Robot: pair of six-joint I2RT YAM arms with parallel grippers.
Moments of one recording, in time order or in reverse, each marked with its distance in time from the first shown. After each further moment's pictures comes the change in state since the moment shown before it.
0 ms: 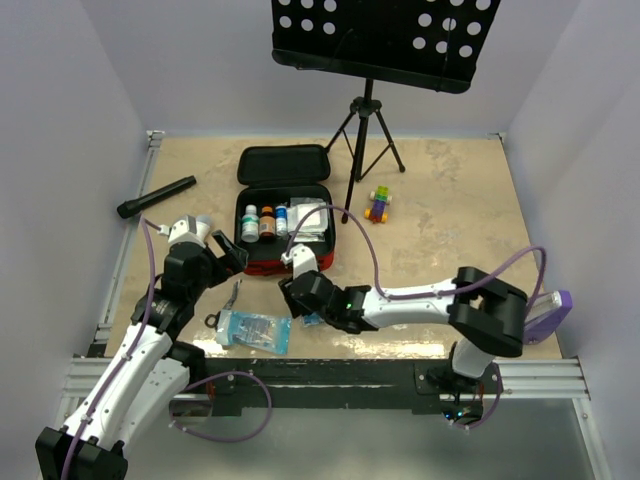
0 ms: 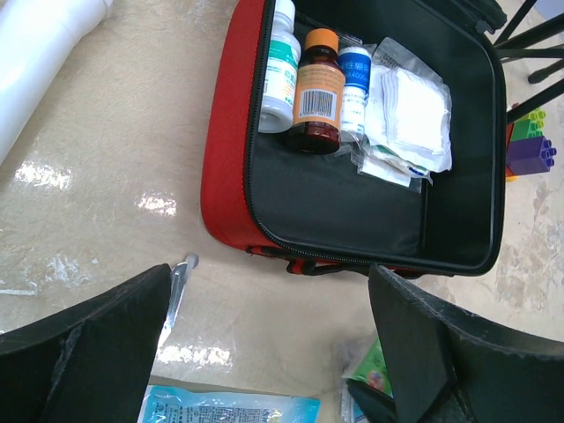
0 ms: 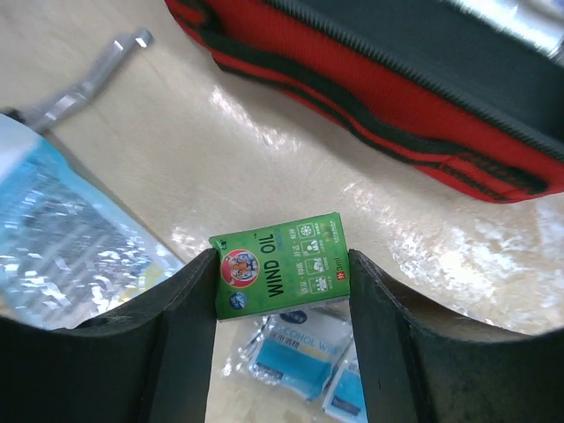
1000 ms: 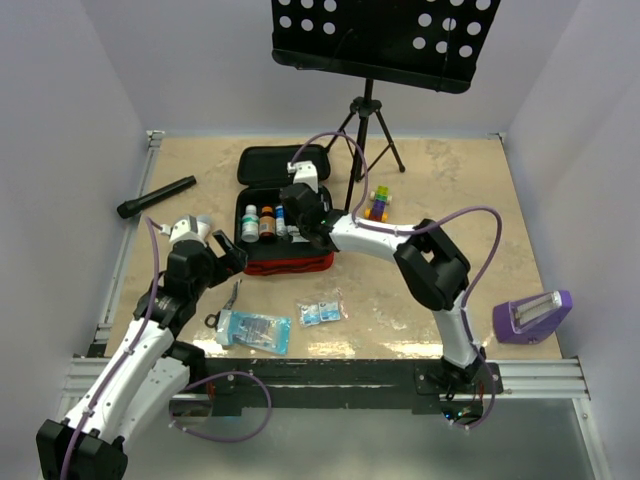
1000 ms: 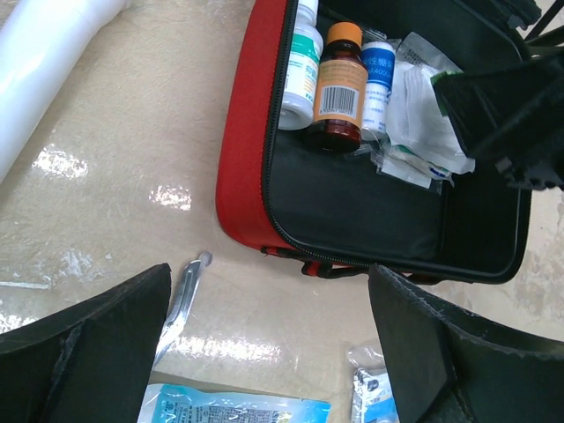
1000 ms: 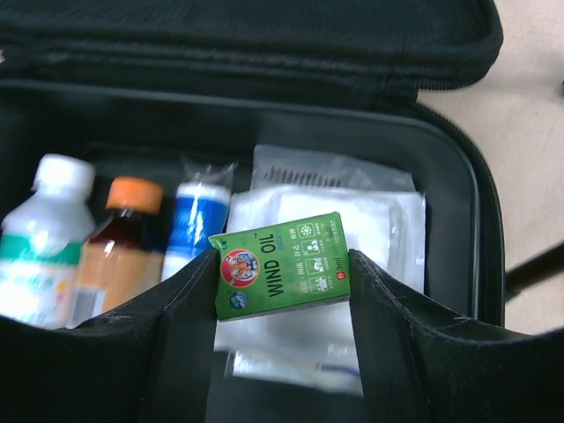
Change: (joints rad) left arm 0.000 0.038 0.003 -0.006 -0.024 -0.002; right arm -0.371 0.381 0.608 -0.113 0.108 -0.055
